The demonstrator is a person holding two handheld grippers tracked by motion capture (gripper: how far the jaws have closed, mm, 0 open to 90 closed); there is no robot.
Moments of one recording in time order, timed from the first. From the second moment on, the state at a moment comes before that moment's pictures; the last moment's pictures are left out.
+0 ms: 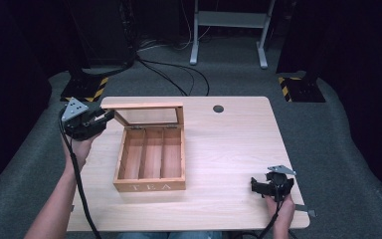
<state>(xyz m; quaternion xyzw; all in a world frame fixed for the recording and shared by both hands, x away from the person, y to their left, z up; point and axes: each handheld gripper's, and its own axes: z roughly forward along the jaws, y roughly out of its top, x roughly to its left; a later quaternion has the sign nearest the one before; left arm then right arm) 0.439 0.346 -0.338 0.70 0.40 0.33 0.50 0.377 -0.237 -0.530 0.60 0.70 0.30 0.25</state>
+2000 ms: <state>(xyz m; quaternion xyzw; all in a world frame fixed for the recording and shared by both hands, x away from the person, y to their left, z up) 0.437 0.346 -0.339 0.70 0.39 0.33 0.50 0.377 -0.237 -0.530 0.60 0.70 0.30 0.25</state>
